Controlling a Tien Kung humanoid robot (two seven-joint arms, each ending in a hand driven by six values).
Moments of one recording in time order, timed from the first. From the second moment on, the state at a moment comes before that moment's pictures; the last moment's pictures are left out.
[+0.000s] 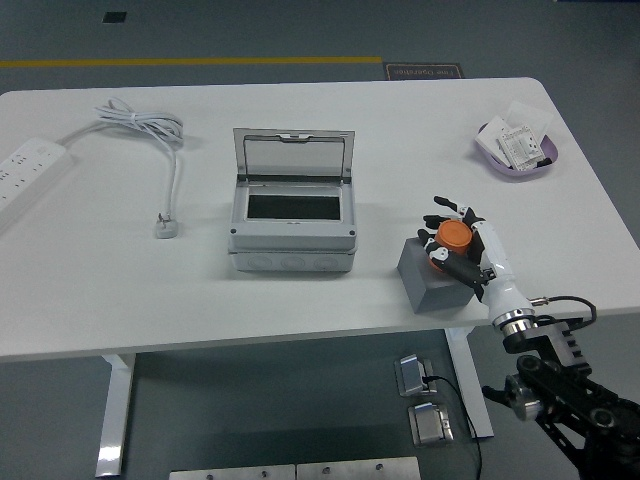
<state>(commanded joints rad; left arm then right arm) -0.21 0.24 -0.15 -0.19 0.34 0.00 0.10 0.17 -0.31 0.88 1.24 -0.92 -0.37 0.44</state>
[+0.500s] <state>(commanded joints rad) -0.21 0.24 -0.14 -0.19 0.33 0.01 0.09 0.18 -0.32 0.87 1.24 -0.91 -0.38 0.40</state>
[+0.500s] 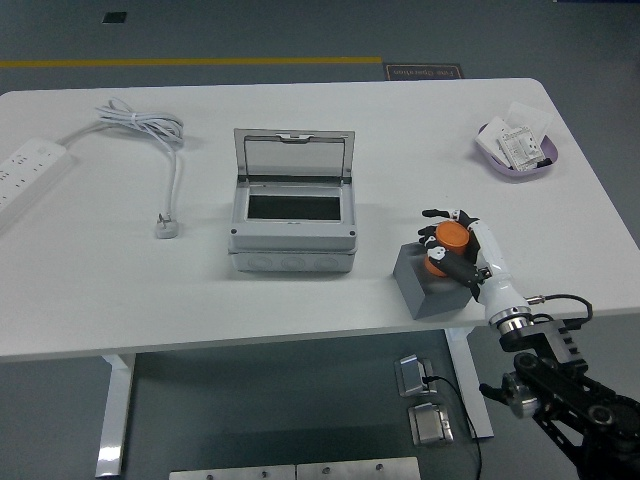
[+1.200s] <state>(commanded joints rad) -0.21 0.25 -0.20 -0.19 0.39 0.00 0.11 0.30 -0.34 0.91 1.26 -1.06 -0.46 0.34</state>
